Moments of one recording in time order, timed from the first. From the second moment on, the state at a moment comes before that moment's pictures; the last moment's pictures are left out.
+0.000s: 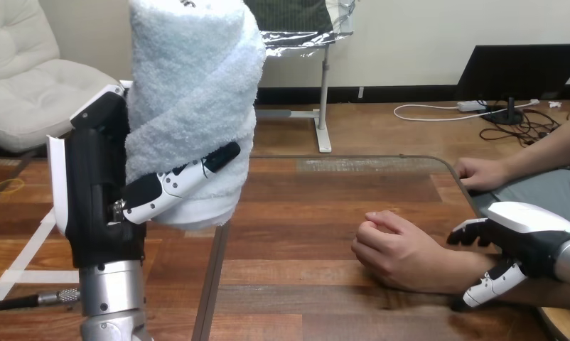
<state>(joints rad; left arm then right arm) 0.08 -0.02 0.05 -0.19 0.05 -0.48 0.11 -0.33 -0.78 0.19 0.59 -0.65 -0.29 0.38</state>
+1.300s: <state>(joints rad) 0.08 -0.03 0.05 -0.19 0.02 -0.48 0.11 -0.36 -0.78 0.24 0.57 -0.67 -0.23 0.44</state>
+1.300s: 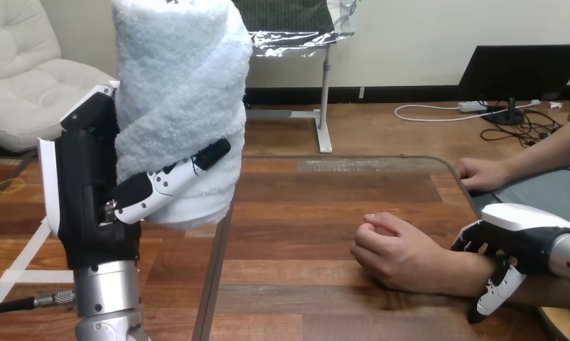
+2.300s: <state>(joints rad) 0.08 -0.03 0.06 -0.19 0.02 -0.48 0.11 -0.34 -0.78 0.29 0.58 -0.69 -0.27 0.21</state>
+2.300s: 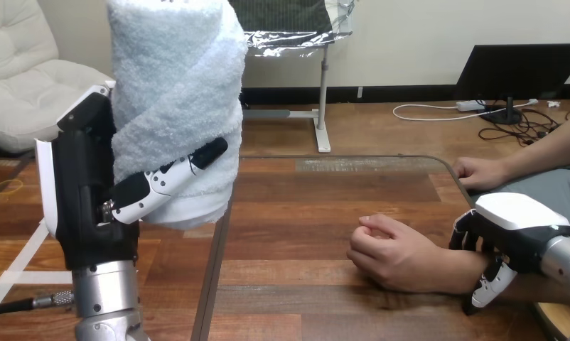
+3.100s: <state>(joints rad) 0.08 -0.03 0.06 -0.19 0.01 -0.48 0.11 -0.34 -0.76 0.30 0.61 -0.68 -0.28 0.11</state>
